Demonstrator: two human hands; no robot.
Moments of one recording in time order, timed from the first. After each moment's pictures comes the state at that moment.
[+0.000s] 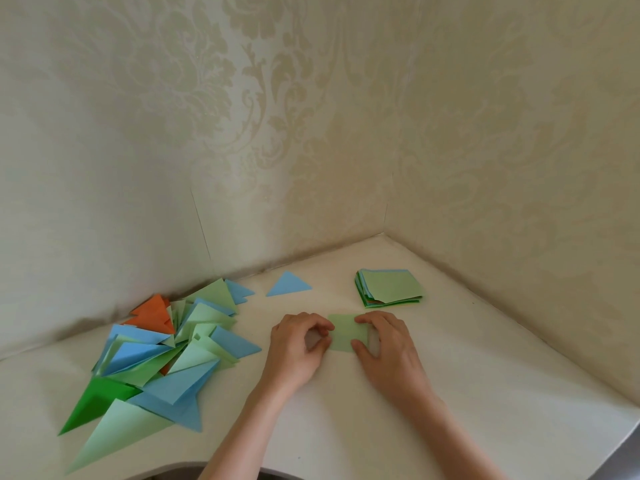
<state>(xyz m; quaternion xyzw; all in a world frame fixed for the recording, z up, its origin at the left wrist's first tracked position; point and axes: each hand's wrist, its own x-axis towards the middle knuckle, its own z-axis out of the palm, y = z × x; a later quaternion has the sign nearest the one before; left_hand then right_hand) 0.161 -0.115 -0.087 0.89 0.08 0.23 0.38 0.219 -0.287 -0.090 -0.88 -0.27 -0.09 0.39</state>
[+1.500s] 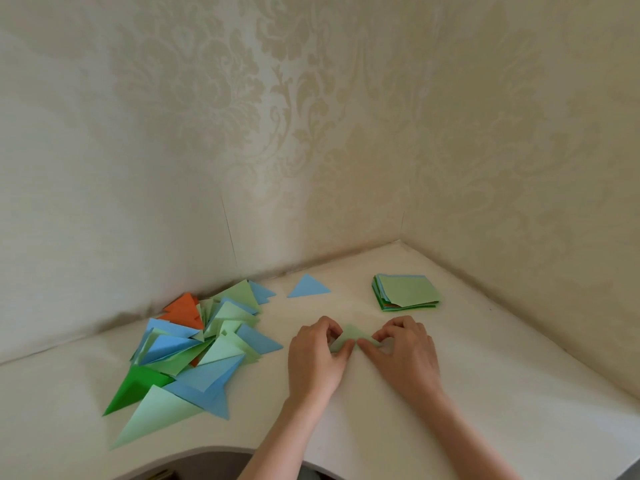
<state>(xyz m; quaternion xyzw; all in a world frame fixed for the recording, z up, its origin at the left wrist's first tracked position) 0.144 -0.140 -0.080 0.89 0.19 0.27 0.33 0.220 -0.276 -0.084 -0.93 -0.19 -0.07 0.30</state>
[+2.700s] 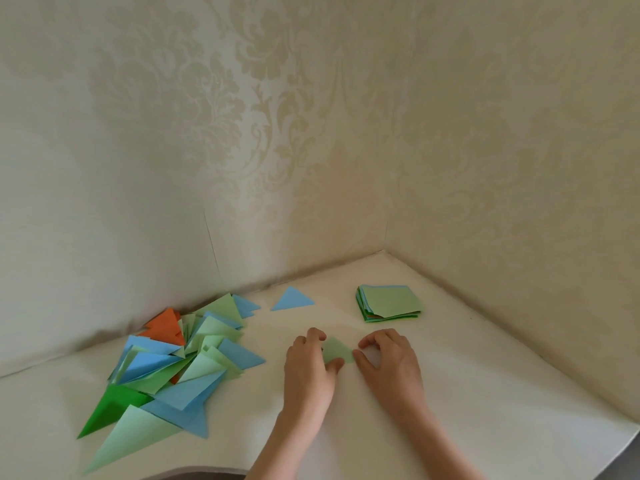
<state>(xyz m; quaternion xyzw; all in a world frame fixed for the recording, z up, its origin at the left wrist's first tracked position) 0.148 -0.158 -0.072 0.90 0.22 0.21 0.31 0.220 -0.285 -0.091 -0.89 -0.22 -0.09 0.39</state>
